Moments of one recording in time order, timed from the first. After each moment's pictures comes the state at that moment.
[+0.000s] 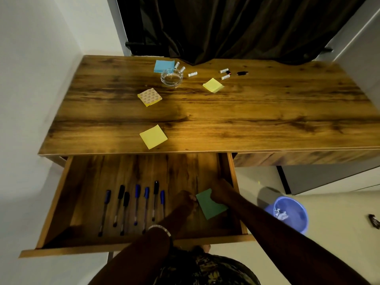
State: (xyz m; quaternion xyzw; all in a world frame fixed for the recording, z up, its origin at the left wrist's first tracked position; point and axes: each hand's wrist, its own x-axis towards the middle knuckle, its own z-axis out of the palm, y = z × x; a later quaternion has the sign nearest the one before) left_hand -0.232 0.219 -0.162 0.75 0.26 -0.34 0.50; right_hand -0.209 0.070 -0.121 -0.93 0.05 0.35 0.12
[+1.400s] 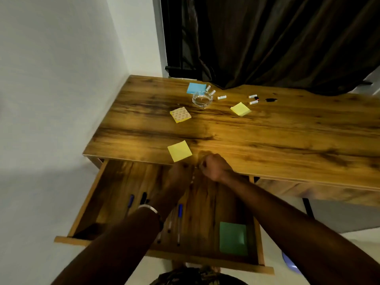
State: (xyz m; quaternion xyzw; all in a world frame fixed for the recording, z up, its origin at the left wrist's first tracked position) left_hand -0.150 0.284 -0.043 0.77 0.26 -0.09 0.58; right_hand -0.115 0.153 -0.017 -0.96 -0.10 0.15 0.20
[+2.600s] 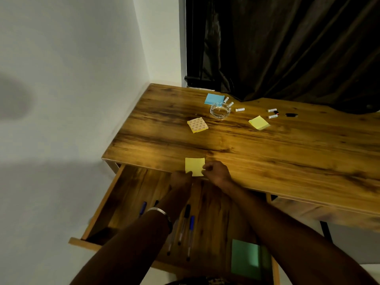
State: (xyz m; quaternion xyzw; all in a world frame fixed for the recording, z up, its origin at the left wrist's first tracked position) left_hand -0.129 0.322 -0.065 0.65 0.37 -0.01 0.67; right_hand -0.084 0.197 -0.049 -0.92 0.00 0.15 0.36
